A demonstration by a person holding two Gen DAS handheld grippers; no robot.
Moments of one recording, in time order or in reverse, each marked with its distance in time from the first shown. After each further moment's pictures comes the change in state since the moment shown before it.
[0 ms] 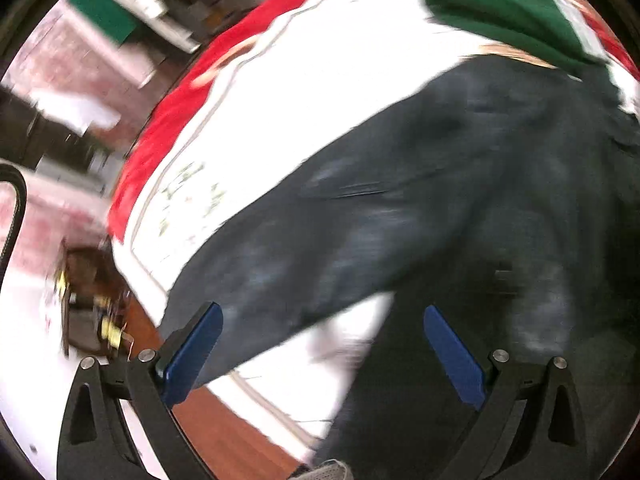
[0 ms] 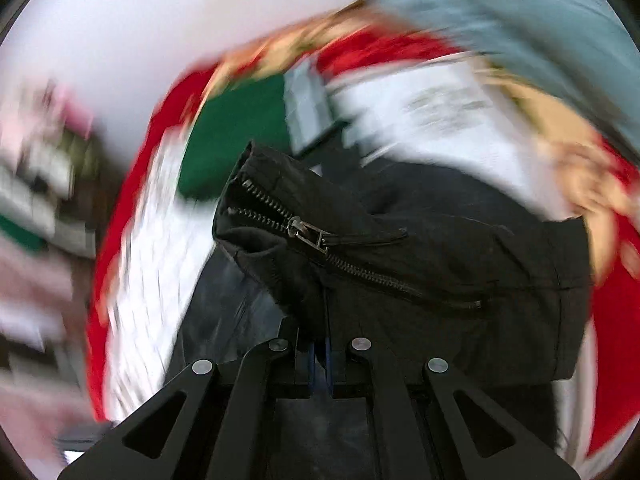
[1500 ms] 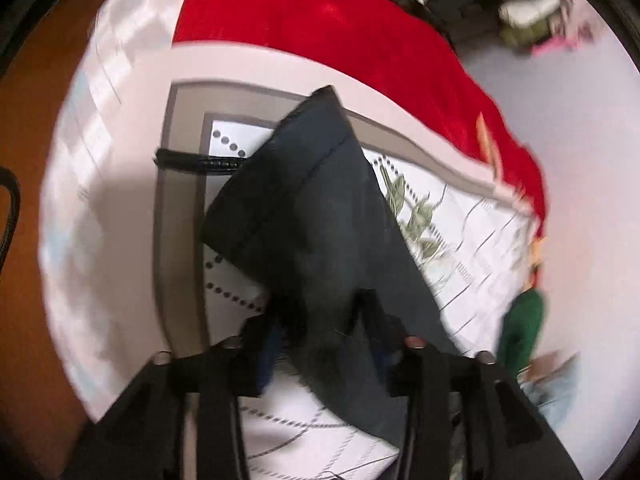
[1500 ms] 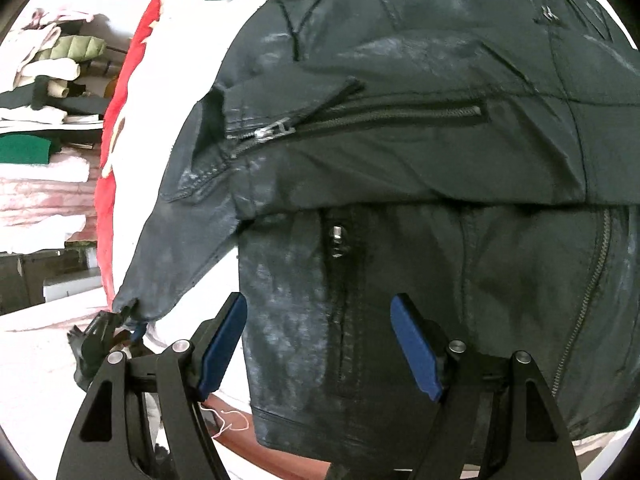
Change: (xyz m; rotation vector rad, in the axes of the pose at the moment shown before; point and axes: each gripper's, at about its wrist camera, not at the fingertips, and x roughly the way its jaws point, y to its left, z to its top) left arm 0.238 0.306 -0.059 -1.157 0.071 -0.776; right arm 0.063 0.022 -0.123 0.040 0.505 0.139
